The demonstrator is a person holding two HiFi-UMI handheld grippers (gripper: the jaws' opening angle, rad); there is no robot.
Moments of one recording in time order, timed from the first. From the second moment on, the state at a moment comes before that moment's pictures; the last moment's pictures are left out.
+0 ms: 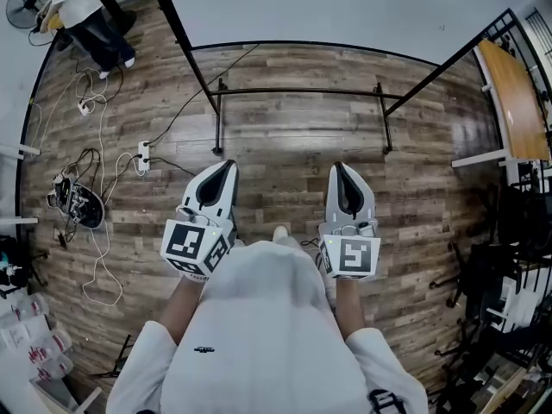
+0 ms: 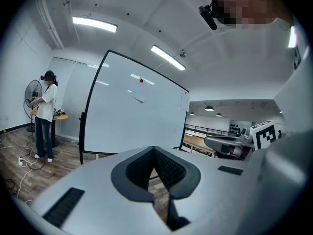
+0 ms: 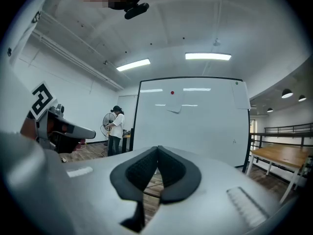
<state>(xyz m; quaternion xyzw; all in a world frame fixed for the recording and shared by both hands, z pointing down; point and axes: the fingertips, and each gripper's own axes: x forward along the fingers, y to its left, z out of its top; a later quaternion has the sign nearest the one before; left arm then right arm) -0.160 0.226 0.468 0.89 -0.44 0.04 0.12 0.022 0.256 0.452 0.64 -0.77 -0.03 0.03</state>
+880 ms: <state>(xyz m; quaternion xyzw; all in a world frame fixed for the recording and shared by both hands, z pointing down) -0.097 0.106 0.456 0.89 -0.43 0.03 0.11 0.074 0.129 0.454 0.63 -0.78 -0.01 -0.01</state>
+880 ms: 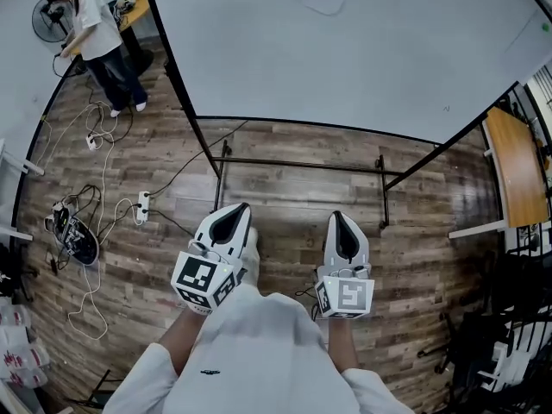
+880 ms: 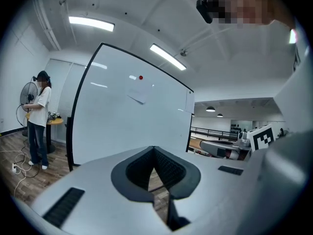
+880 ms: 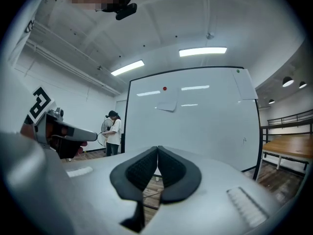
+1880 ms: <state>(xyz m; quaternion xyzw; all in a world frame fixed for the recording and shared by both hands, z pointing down) -0.042 -0.174 0.409 0.92 -0.39 0.03 0.09 0.111 -0.146 0.392 0.63 -0.77 -0.02 -0.05</state>
